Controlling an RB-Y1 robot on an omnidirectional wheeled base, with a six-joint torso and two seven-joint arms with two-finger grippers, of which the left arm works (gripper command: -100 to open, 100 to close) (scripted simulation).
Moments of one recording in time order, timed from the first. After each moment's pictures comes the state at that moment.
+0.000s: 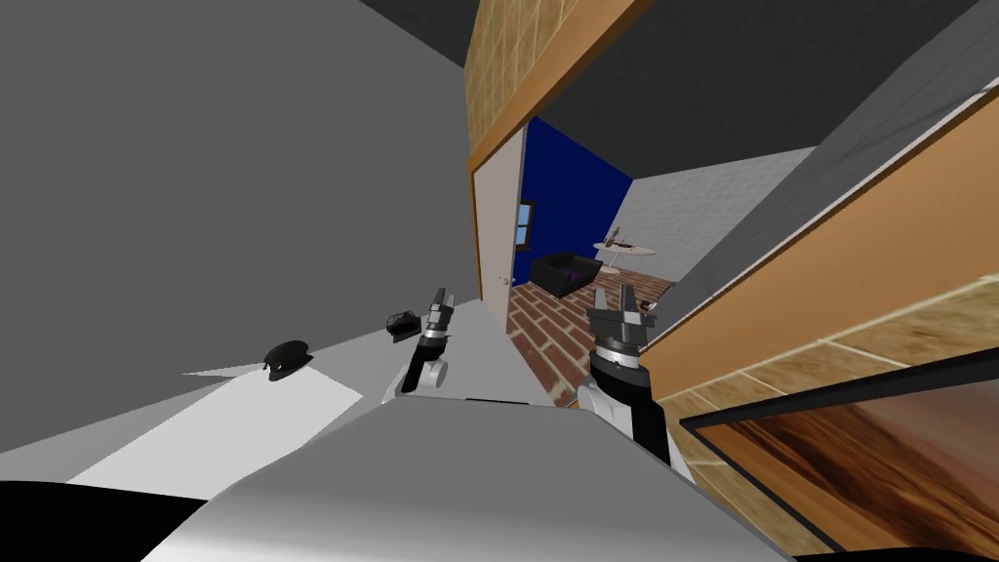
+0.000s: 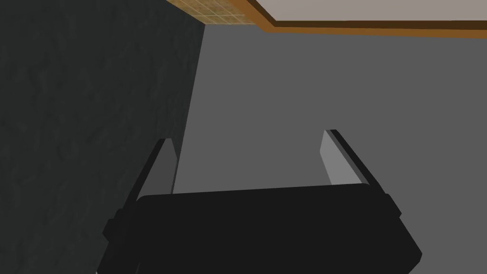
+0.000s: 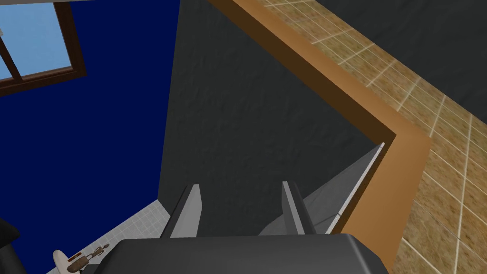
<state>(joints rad) 0.25 0.10 -0.09 -1.85 0.03 -0.62 -0.05</state>
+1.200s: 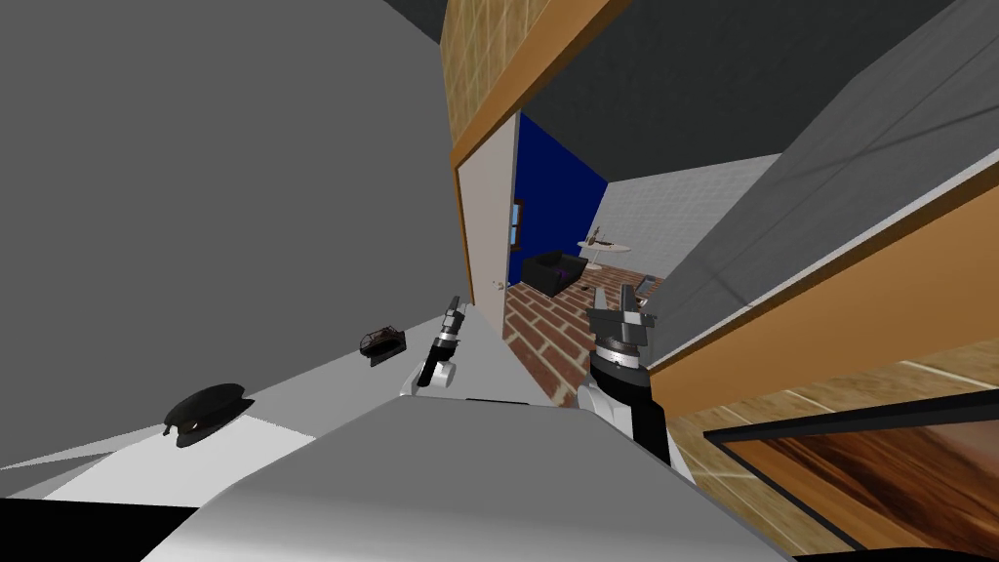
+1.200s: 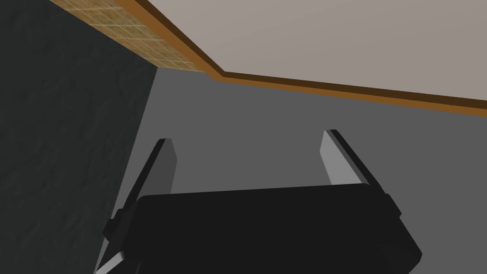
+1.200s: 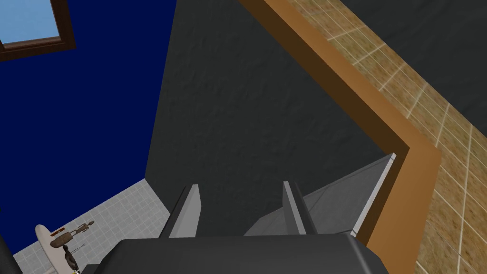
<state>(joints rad) 0.16 0.11 -0.15 -1.60 0.04 -0.67 -0.01</state>
